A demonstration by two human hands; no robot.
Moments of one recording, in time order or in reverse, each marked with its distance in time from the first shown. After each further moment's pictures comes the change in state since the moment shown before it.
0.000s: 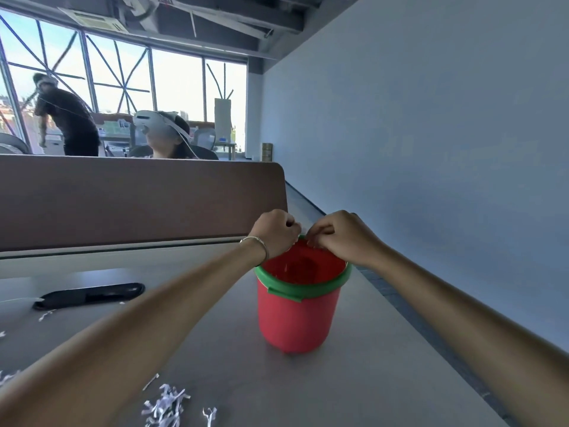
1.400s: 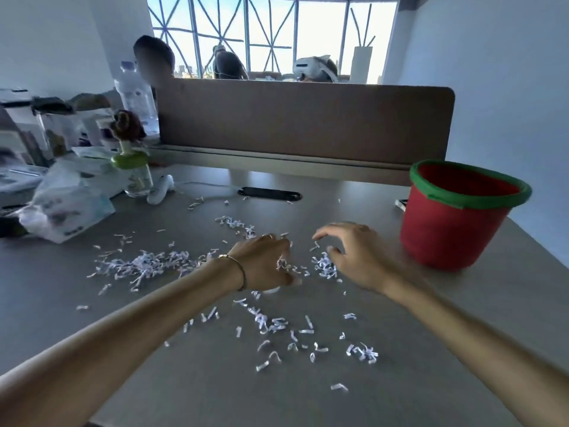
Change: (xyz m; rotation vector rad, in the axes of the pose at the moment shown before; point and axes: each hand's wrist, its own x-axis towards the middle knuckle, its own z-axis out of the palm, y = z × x) left_hand -0.329 -0.136 -0.107 0.645 -0.262 -0.345; right_hand -0.133 -0.138 0.202 0.025 -0.192 -0.430
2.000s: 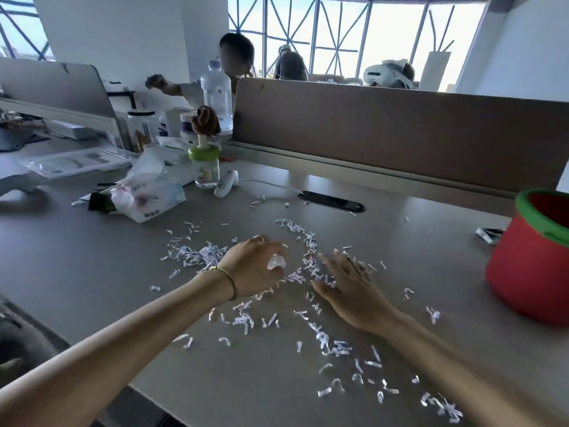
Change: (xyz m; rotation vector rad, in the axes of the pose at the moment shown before) left_hand -0.049 -0.108 0.017 -0.177 0.261 -0.215; right_hand 0.036 -0.028 0.124 -0.045 -0.348 0.009
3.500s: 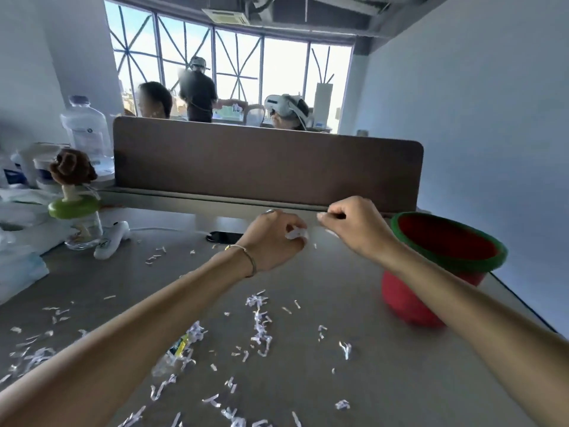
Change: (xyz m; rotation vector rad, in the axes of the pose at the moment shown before) left_hand 0.148 0.164 -0.035 -0.316 0.090 0.355; right_hand 0.012 0.061 -0.213 0.102 0.572 0.072
